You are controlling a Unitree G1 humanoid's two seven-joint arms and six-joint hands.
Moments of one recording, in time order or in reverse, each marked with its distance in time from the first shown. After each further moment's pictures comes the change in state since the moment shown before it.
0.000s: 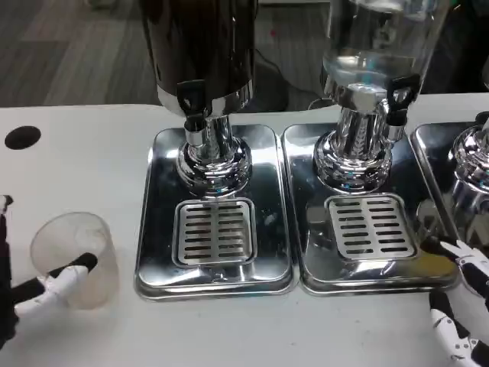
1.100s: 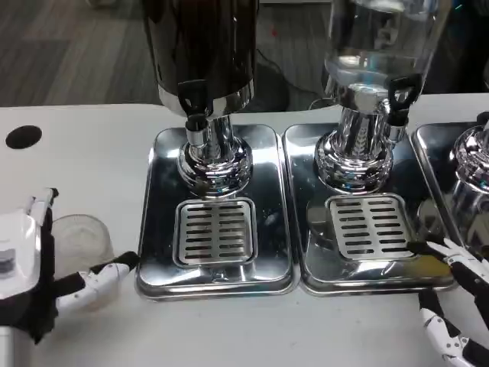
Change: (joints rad) left arm -0.021 0.028 -0.148 -0.020 0.043 0.056 0.003; right arm -0.020 -0.011 0.024 0.022 0.010 -0.024 0.001
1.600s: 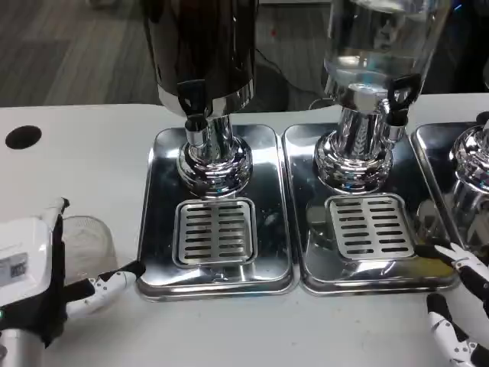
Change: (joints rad) left arm -0.001 0.000 -0.045 0.000 0.036 0.042 -0.022; right arm 0.013 -0.007 -0.010 0.025 0.034 -0.033 0.000
